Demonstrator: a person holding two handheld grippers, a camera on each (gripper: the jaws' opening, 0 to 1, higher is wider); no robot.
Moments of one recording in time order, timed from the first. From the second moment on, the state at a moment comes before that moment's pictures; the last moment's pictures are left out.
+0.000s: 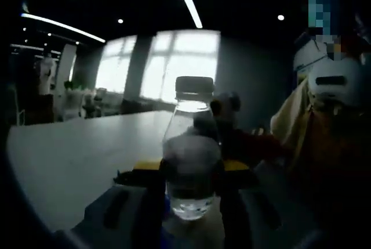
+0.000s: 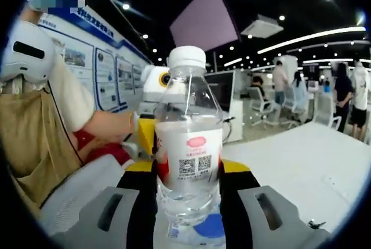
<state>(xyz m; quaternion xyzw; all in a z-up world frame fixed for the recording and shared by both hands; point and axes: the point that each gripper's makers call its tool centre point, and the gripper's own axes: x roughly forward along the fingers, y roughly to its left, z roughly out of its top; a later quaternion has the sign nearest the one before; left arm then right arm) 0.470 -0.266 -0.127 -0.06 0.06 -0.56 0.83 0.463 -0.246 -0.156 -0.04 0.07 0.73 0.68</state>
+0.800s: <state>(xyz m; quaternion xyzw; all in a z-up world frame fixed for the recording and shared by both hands) 0.465 -0.264 -0.119 -0.07 0.06 -0.59 0.80 0.455 -0.248 -0.159 0.06 0.07 0.74 0.67</state>
